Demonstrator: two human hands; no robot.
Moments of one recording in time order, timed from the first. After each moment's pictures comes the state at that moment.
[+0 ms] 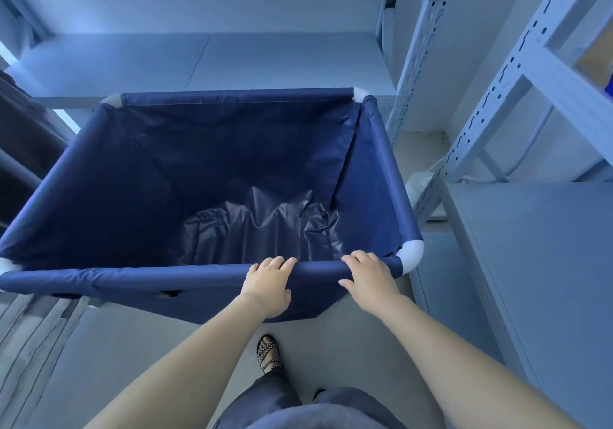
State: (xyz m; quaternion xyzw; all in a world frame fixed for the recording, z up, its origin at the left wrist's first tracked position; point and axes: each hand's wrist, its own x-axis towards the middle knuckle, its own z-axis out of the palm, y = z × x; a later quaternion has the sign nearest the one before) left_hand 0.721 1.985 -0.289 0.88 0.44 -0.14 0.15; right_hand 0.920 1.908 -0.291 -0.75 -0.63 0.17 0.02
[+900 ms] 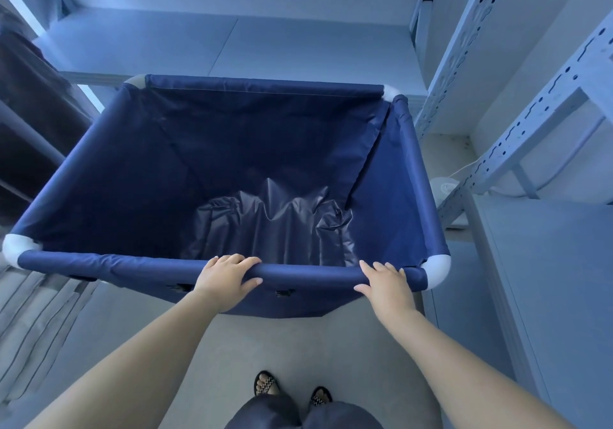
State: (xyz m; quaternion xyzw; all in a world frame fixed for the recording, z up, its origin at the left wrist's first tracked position) left_hand 0.622 2.036 -0.308 0.84 0.50 -0.11 0.15; right_hand 0.915 1.933 -0.309 -0.78 -0.59 0.17 -0.10
